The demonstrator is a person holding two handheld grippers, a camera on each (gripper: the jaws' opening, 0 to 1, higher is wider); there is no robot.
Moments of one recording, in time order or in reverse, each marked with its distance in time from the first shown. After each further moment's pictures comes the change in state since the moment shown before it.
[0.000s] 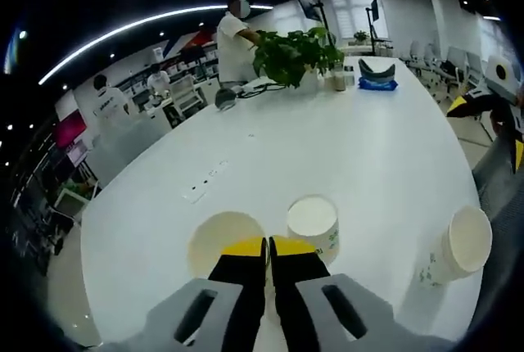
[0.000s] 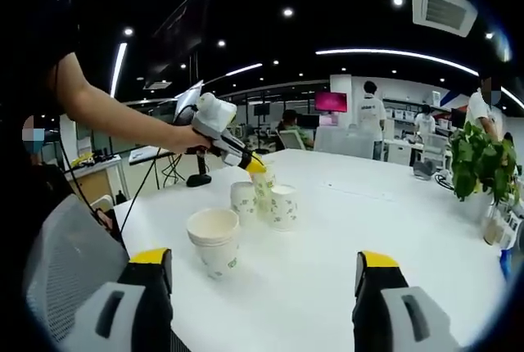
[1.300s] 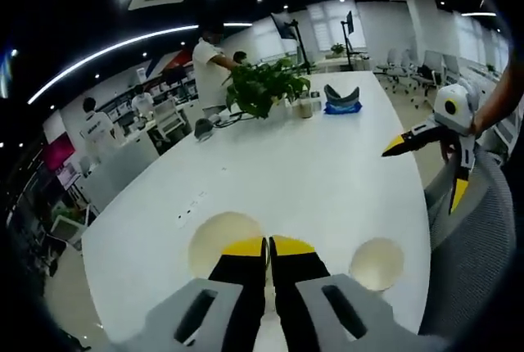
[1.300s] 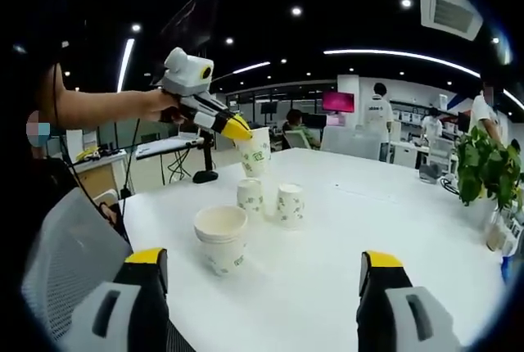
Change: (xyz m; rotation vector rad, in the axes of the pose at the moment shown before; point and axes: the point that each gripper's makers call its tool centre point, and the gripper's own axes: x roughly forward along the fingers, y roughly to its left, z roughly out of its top) left arm -0.078 -0.062 0.056 0.063 -0.076 -0.102; right arm 0.002 0.007 -0.003 -0.030 0.011 0.030
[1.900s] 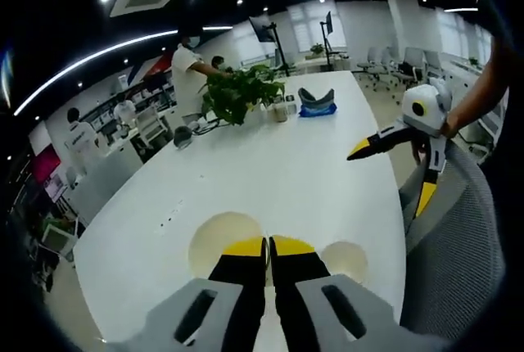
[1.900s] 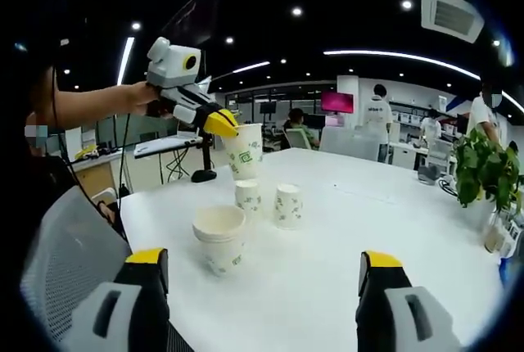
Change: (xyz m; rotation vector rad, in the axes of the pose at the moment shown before) left arm -0.018 -0.044 0.011 0.044 -0.003 -0.090; right arm -0.001 0.000 0.000 -0.006 0.002 -0.008
